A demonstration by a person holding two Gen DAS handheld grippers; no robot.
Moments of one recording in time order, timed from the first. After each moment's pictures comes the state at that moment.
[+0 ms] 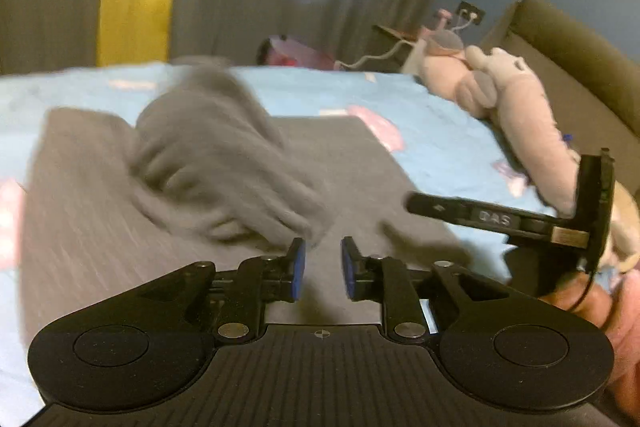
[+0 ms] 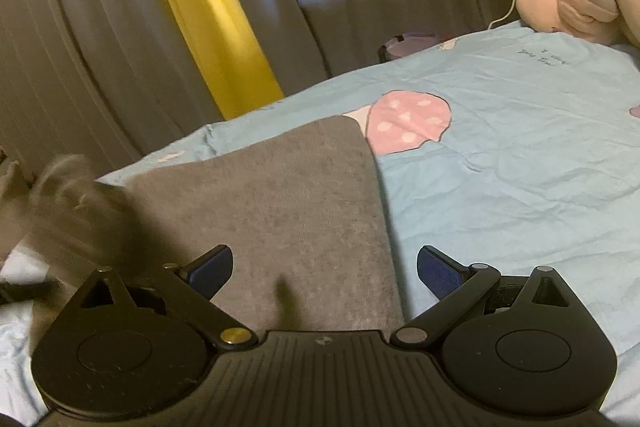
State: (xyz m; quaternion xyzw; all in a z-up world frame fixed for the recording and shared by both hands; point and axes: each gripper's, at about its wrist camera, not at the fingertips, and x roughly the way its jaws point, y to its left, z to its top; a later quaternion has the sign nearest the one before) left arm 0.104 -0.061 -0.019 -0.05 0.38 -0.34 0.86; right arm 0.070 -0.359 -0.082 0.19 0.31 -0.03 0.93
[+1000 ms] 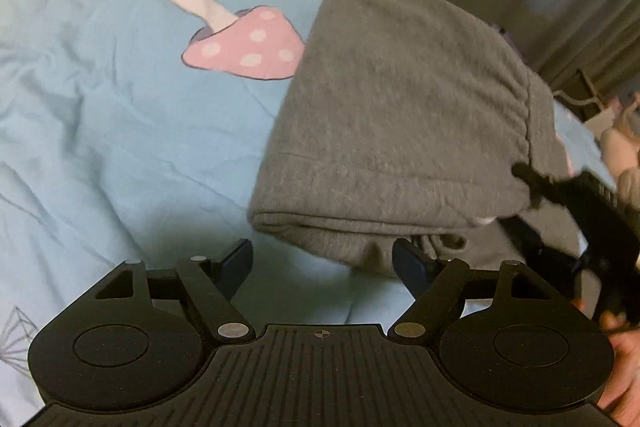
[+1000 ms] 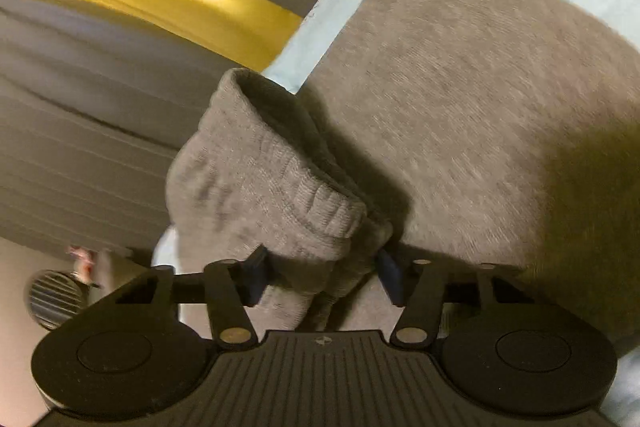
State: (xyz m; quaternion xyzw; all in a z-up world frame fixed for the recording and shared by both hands) left arm 0.125 0.055 -0.075 -0.19 0.52 -0.04 0.83; right arm 0.137 -0.303 -0.132 0.50 0.36 0.04 0.78
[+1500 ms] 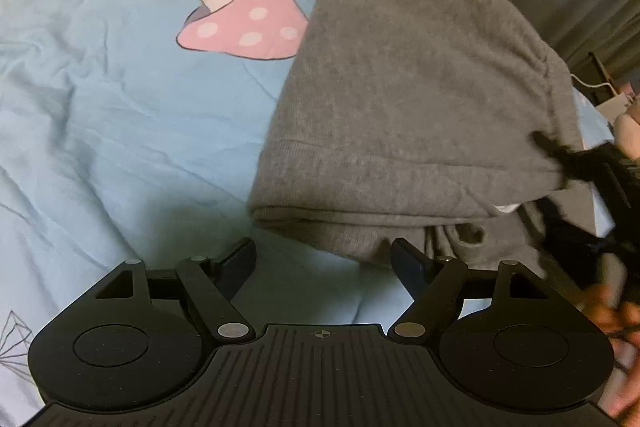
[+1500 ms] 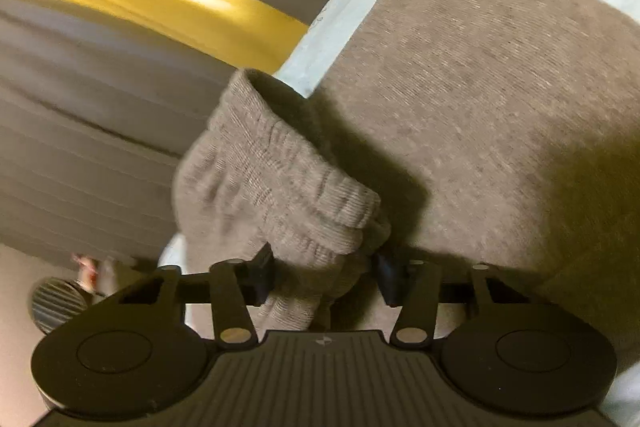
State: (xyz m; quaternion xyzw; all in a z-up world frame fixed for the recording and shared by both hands) left arm 0.138 0.047 -0.080 -0.17 0.55 -0.03 0.81; right arm 0.147 -0.284 -0.119 0.51 0.34 0.04 0.79
